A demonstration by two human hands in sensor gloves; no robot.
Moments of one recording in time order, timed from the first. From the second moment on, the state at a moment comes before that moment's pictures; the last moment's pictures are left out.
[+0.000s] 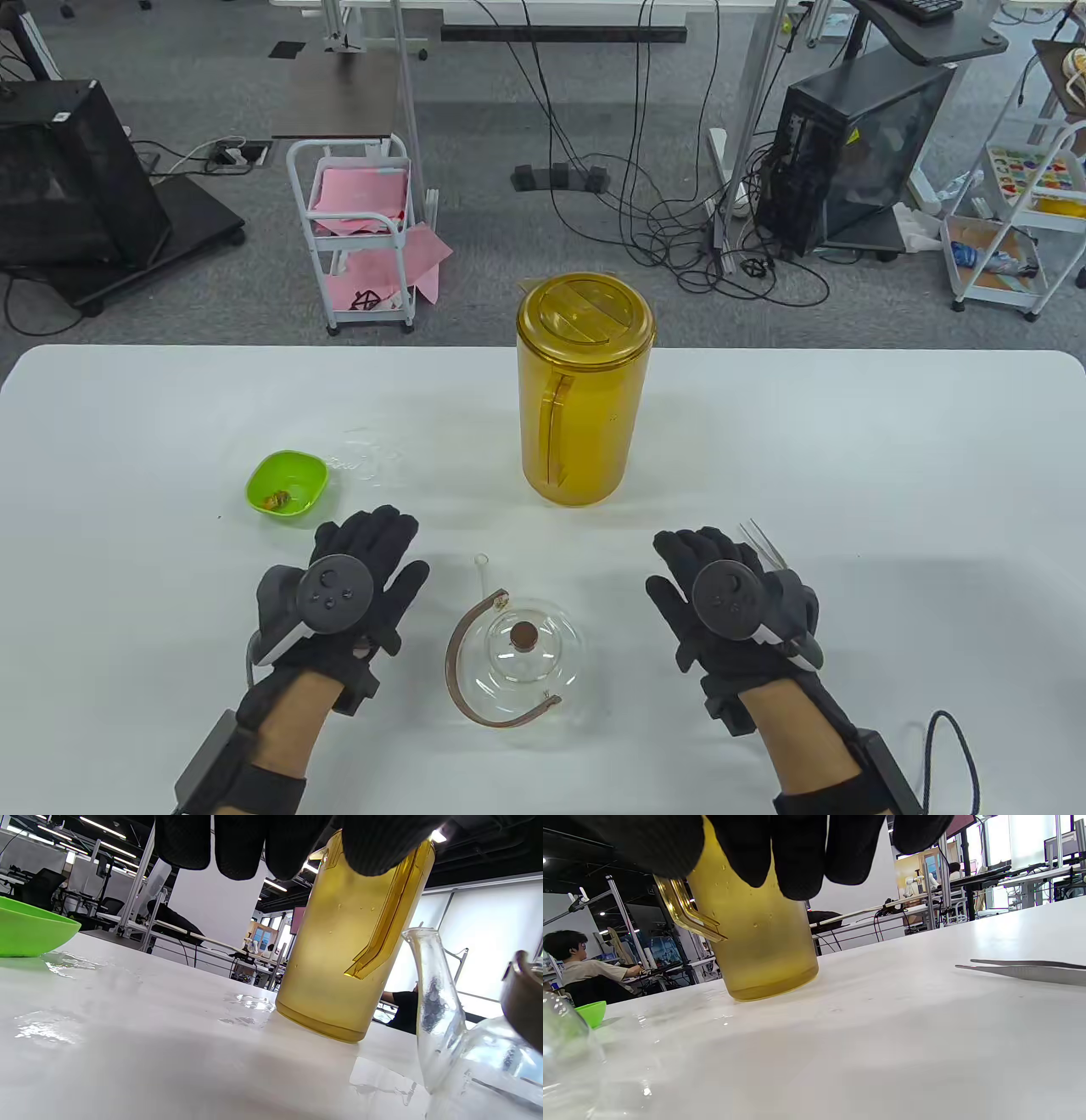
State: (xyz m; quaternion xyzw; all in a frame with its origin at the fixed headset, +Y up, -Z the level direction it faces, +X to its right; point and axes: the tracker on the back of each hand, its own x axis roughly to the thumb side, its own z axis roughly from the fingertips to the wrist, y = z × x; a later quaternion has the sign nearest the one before) left_hand -0.235 -0.709 -0.337 0.06 -0.14 0.18 0.97; right_hand 0.176 -0.710 -0.332 0.12 -0.02 0.98 0.15
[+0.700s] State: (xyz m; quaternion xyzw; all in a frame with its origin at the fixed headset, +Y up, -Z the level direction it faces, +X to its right) left_hand -0.226 -0.715 -0.339 0.05 -0.15 0.19 0.97; right_hand 0.171 -0.701 -0.323 0.14 -0.06 0.97 0.17
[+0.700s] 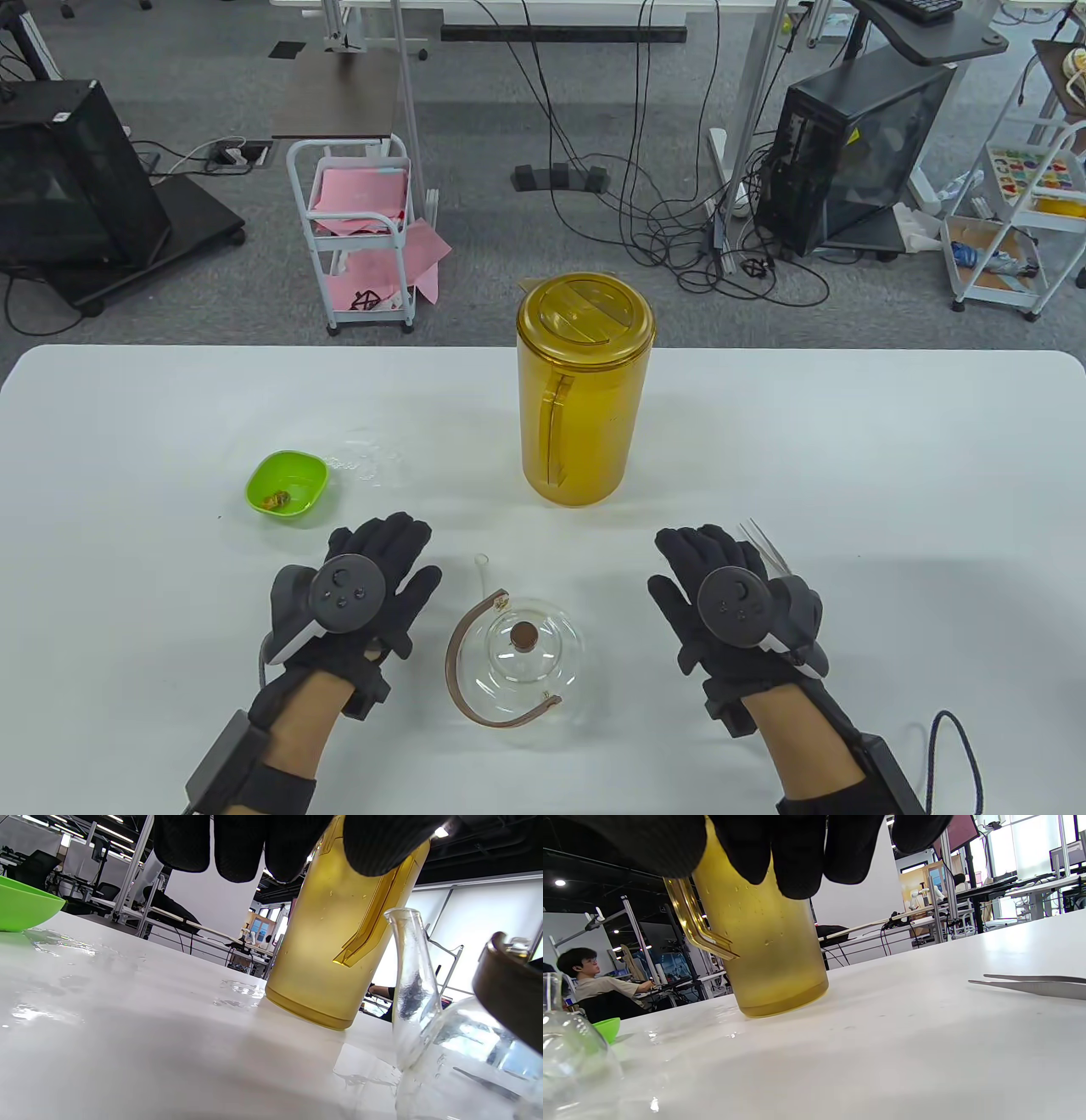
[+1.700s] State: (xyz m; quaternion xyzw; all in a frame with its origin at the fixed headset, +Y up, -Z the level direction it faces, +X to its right) left_hand -0.222 -0.720 -0.341 0.03 -0.15 0.19 0.97; right_hand 0.053 -0.693 -0.258 0.33 -0.08 0.93 0.12
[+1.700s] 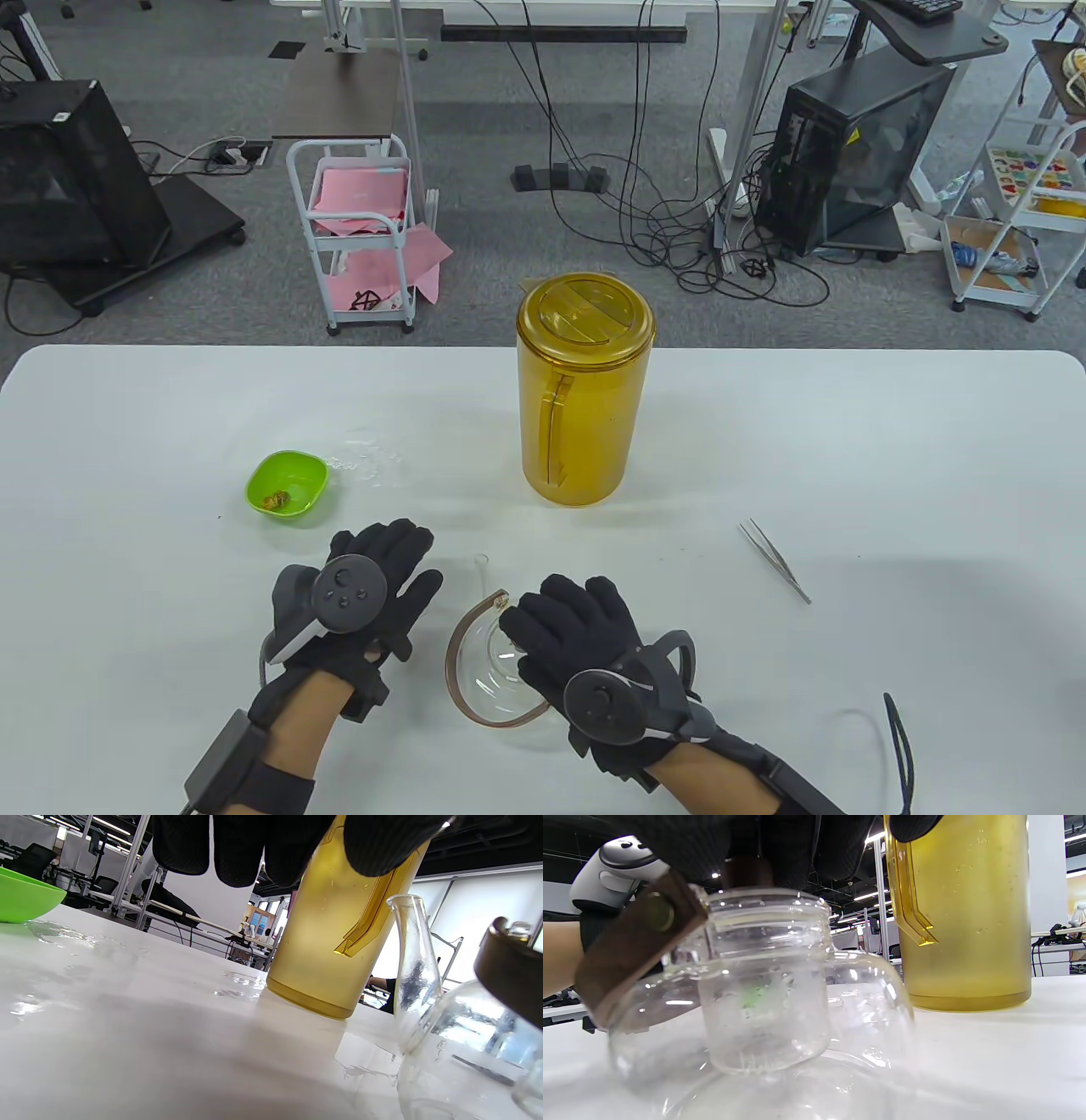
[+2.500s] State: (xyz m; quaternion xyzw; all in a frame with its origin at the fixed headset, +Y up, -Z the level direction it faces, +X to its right) left_hand -0.218 -0.729 -0.345 0.01 -0.14 0.19 0.97; right_hand 0.121 -0.679 -0.294 0.19 -0.14 0.95 0.22
